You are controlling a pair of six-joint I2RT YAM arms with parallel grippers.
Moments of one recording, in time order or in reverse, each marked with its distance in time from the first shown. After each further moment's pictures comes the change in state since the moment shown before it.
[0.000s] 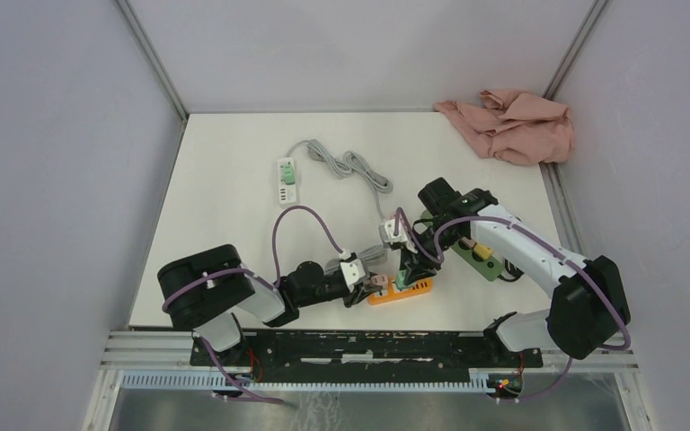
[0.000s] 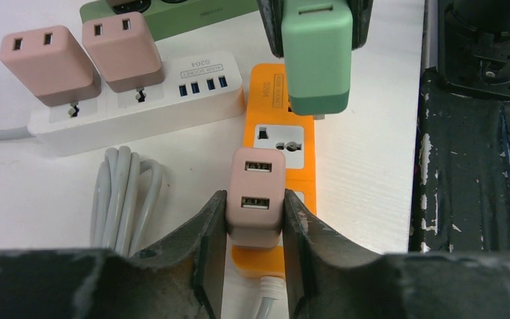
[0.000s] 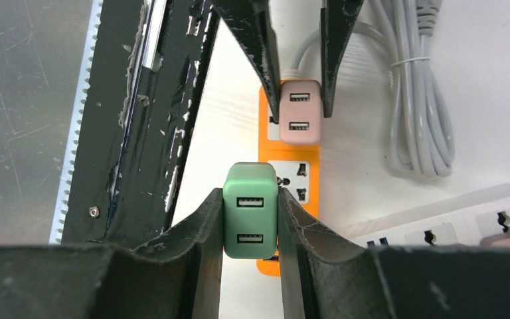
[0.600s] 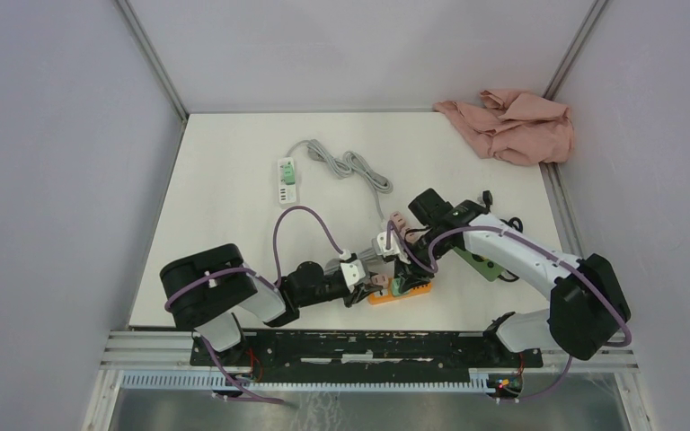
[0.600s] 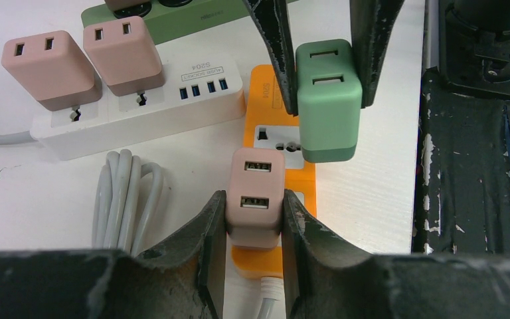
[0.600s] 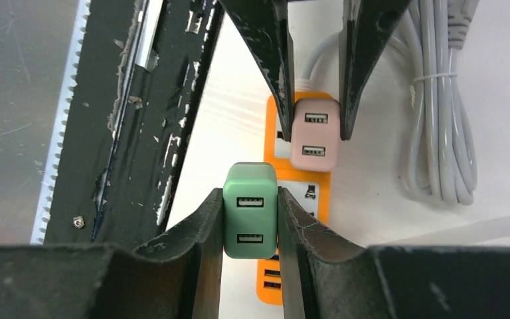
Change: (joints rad) left arm 0.000 0.009 0.000 0.011 0.010 0.013; right arm 0.064 -0.007 -0.084 0.134 0.037 0.055
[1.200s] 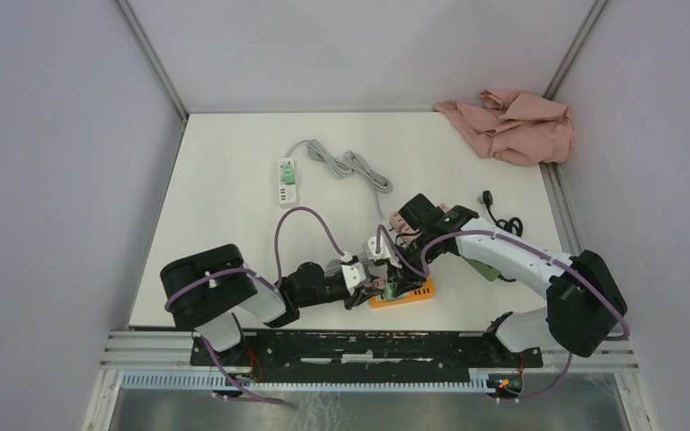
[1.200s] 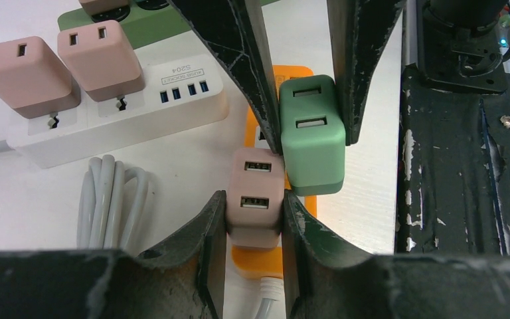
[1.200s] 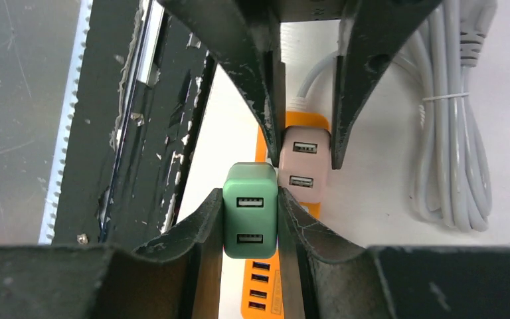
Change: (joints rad) left arm -0.005 0.000 0.000 -0.002 0.031 0.000; right arm 0.077 0.024 -0.011 0.063 0.021 0.079
